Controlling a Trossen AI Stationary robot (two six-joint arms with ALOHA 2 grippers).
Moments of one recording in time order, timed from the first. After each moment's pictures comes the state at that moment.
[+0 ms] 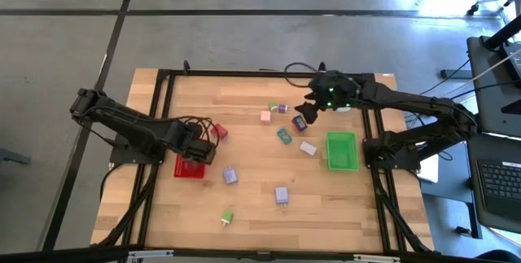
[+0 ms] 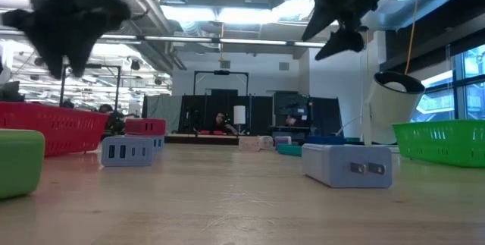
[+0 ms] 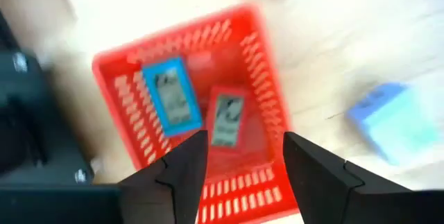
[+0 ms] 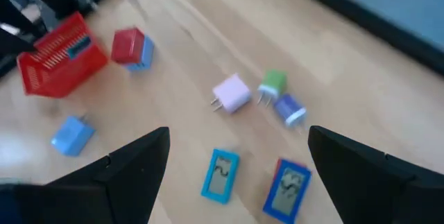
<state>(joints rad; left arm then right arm) -0.25 1.27 0.96 -1.19 -0.17 -1.50 -0.29 1.23 1.01 -0.55 0.02 0.44</state>
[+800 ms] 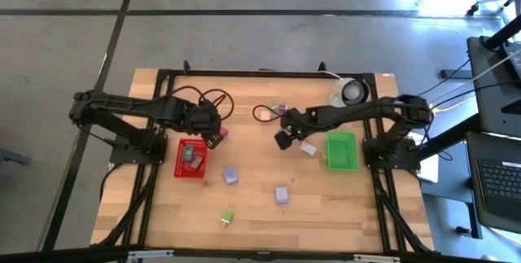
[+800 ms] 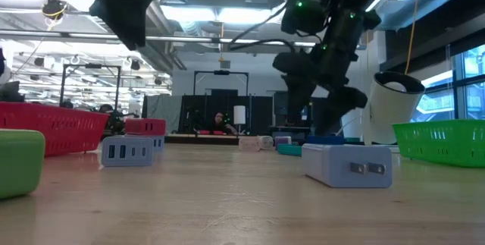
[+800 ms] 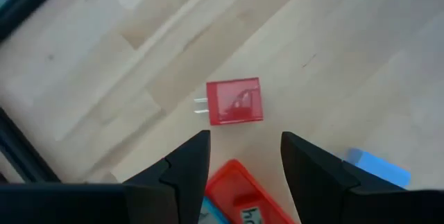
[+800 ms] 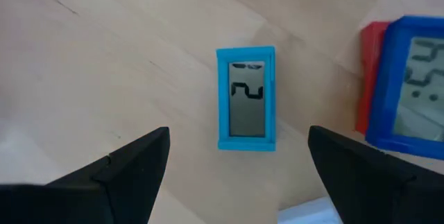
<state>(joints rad) -0.04 1.27 1.17 -1.19 -0.37 -0.81 -0.08 1.70 1.02 -0.50 0.08 0.89</state>
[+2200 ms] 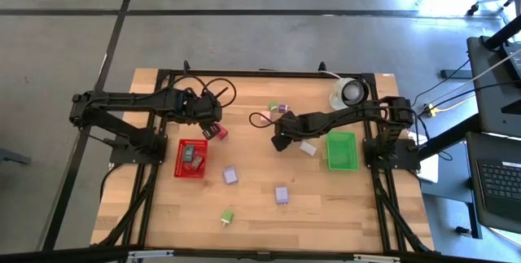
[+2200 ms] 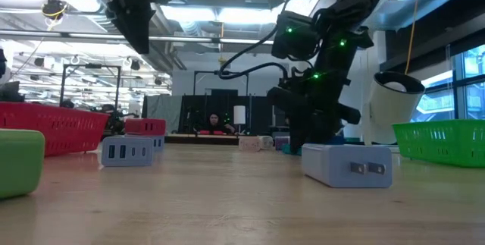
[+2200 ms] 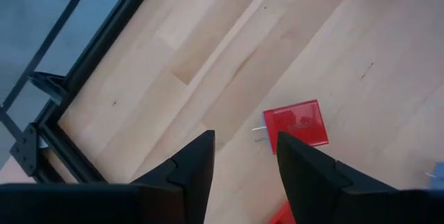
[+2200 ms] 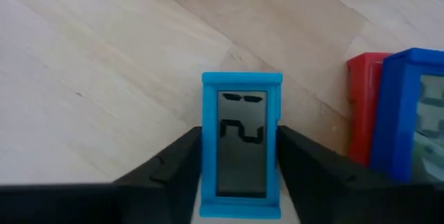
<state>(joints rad) 0.08 1.27 1.17 -1.18 -0.45 -0.53 -0.05 1.85 1.02 -0.41 0.24 0.86</state>
